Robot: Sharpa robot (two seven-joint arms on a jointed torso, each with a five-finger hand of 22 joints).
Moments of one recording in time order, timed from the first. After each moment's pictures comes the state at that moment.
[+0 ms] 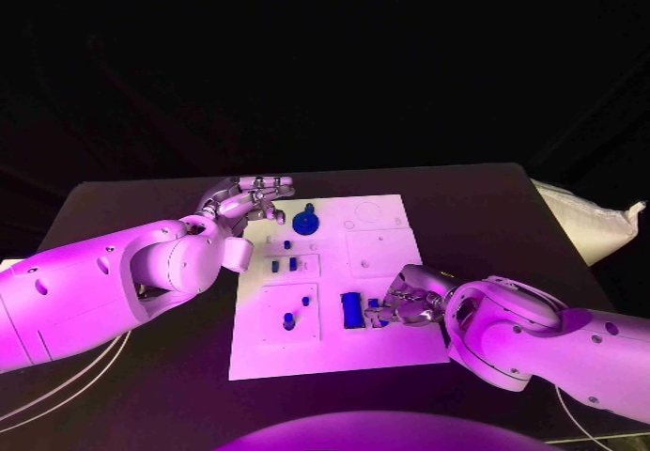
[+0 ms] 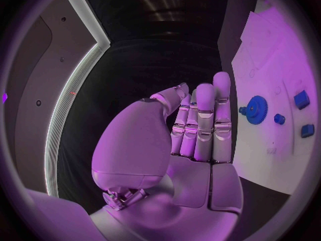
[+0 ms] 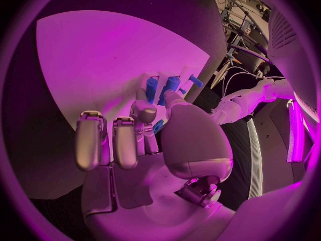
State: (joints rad) left arm 1.15 -0.83 -0.03 1.56 0.05 -0.34 0.31; left_hand 1.38 -0.12 0.49 -0.03 0.09 1.03 0.19 0.10 0.07 1.10 0.12 0.16 0.07 1.21 0.02 1.03 0.49 0.16 1.24 0.12 0.50 1.00; right arm 0.96 -1.01 -0.05 1.94 -1.35 -0.33 -0.59; right_hand 1.10 -0.08 0.04 0.29 0.25 1.20 0.06 0.15 0.25 1.42 -0.02 0.88 1.12 1.47 -0.08 1.43 1.31 0.08 1.39 0.04 1.43 1.27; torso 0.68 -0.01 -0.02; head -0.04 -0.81
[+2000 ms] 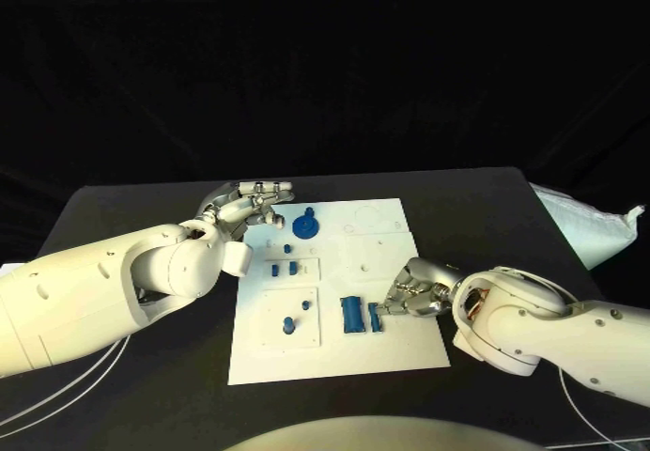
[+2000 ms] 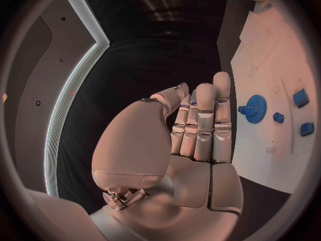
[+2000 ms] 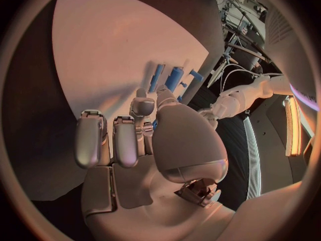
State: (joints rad) left arm 1.15 -0.83 -0.03 1.55 0.05 -0.33 0.31; left_hand 1.38 -0.12 0.49 -0.03 0.09 1.03 0.19 0.10 0.07 1.10 0.12 0.16 0.07 1.21 0.02 1.03 0.49 0.16 1.24 0.12 0.50 1.00; right arm 1.00 -1.03 -0.05 1.88 -1.28 -0.30 -0.48; right_hand 1.27 -0.03 -0.08 0.23 0.22 1.18 0.07 0.12 0.25 1.40 -0.01 0.78 1.08 1.47 -0.08 1.40 1.28 0.08 1.37 0.04 1.42 1.24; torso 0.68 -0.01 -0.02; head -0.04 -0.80
